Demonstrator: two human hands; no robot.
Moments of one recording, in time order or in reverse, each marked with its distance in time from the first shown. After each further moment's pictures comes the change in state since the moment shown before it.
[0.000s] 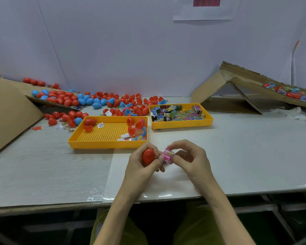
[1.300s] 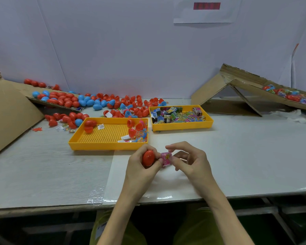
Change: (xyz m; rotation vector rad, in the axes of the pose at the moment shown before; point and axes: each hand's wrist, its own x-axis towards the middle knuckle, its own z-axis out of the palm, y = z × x) left_hand 0.002 -0.004 0.003 0.151 0.105 0.015; right_hand -0.001 -0.002 0.000 -0.002 -0.029 -0.035
